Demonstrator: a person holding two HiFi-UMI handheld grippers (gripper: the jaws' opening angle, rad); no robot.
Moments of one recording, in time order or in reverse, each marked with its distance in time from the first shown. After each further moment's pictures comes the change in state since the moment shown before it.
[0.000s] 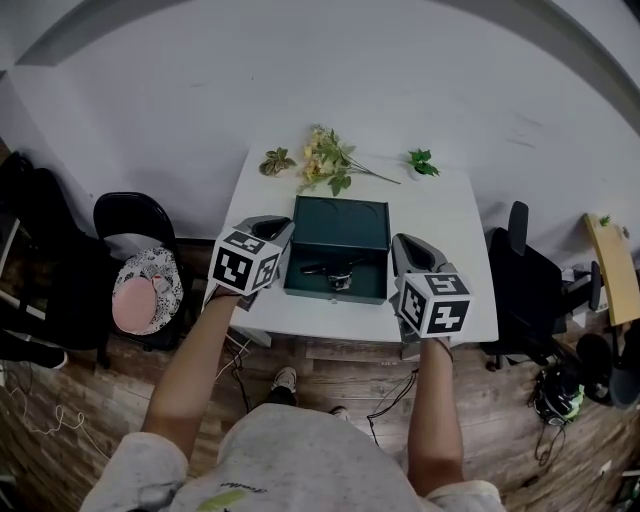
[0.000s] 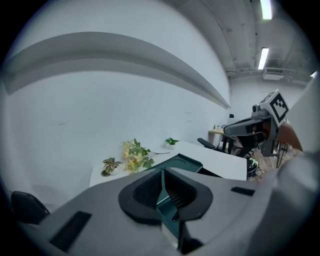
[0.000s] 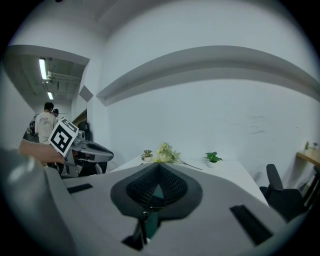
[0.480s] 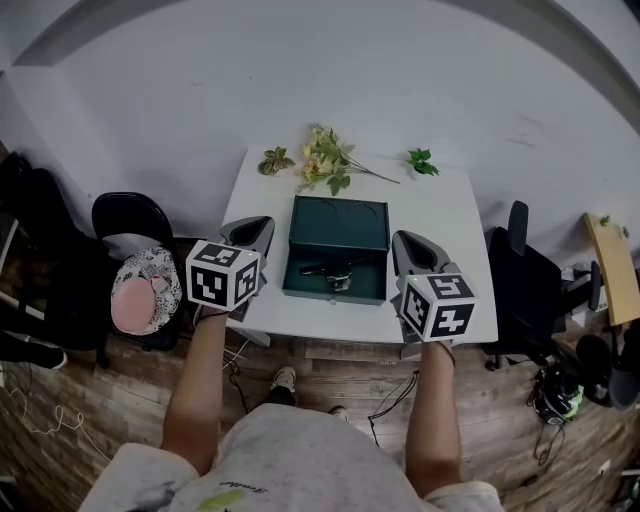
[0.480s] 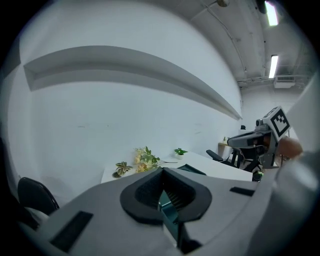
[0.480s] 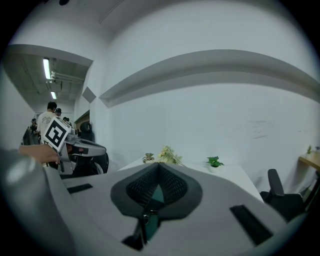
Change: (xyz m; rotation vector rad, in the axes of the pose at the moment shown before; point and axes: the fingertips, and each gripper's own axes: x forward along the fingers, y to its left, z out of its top) left arm -0.044 0.016 0.017 -0.114 -0.115 0.106; right arm -0.004 0.003 0.014 -0.027 -0.030 0.019
